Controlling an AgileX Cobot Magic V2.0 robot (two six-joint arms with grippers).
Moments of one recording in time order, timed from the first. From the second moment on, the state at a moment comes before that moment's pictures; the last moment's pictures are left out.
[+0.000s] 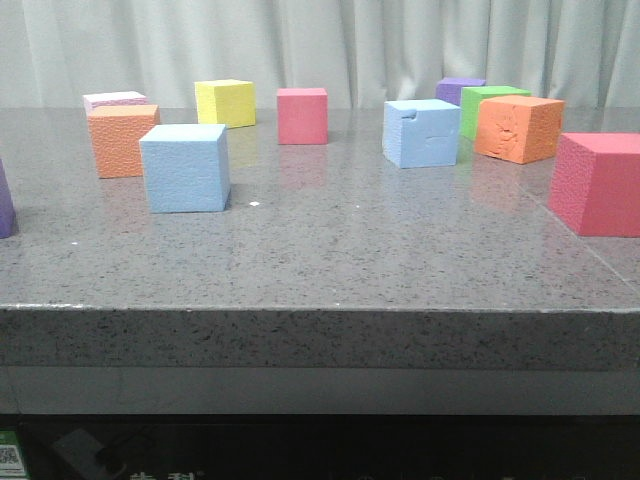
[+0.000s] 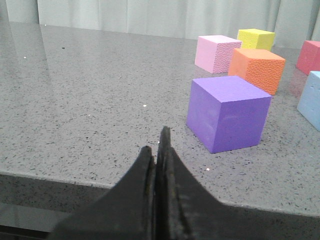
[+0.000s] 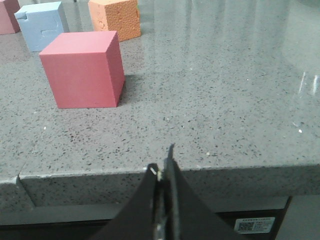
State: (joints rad) left arm 0.06 0.00 0.01 -0.02 0.19 -0.03; right arm -0.05 -0.01 0.03 0.08 0.27 0.05
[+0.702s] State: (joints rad) left arm 0.06 0.00 0.01 -0.02 0.00 -0.03; right arm -0.05 -0.01 0.03 0.08 0.20 0.05
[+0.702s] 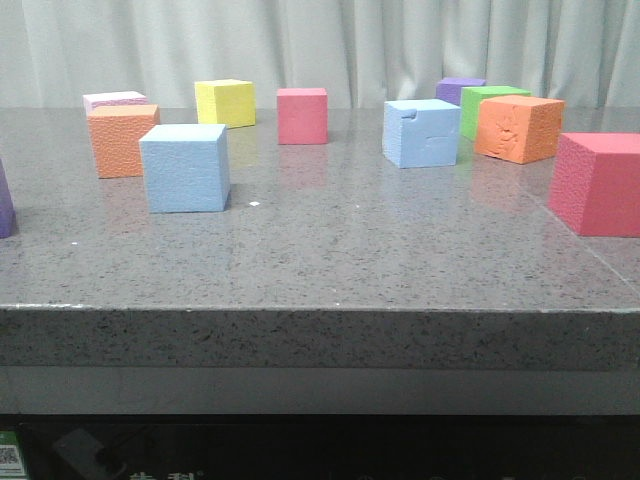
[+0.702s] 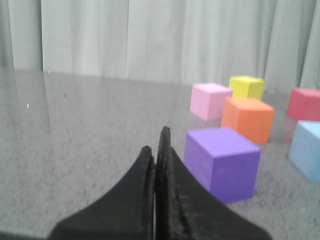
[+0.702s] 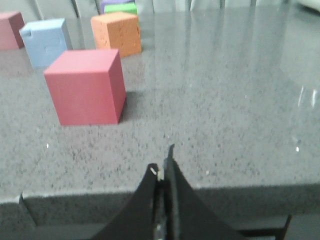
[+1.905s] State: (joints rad) left arm 0.06 0.00 0.01 -0.02 -0.18 -0.03; right arm -0.05 -0.01 0.00 0.08 0.00 0.05
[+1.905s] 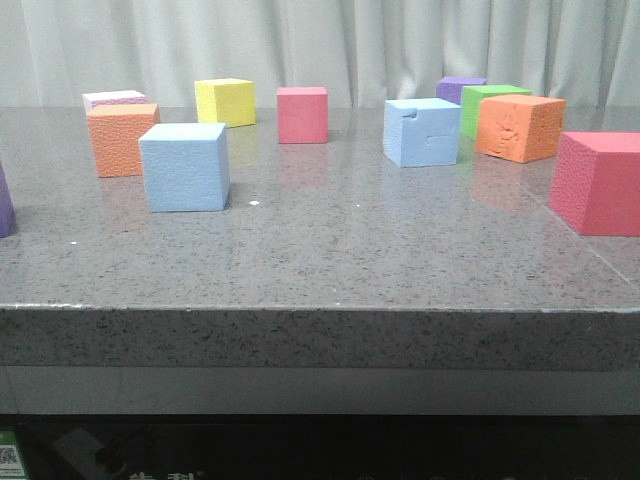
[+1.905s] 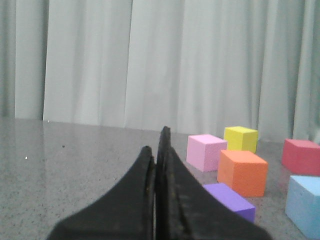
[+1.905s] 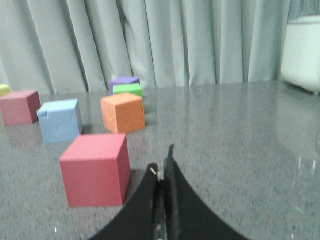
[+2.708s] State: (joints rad) left arm 0.06 0.50 -0.57 -0.07 0.31 -0.03; right arm -0.05 0.36 -0.71 0.08 0.53 0.05
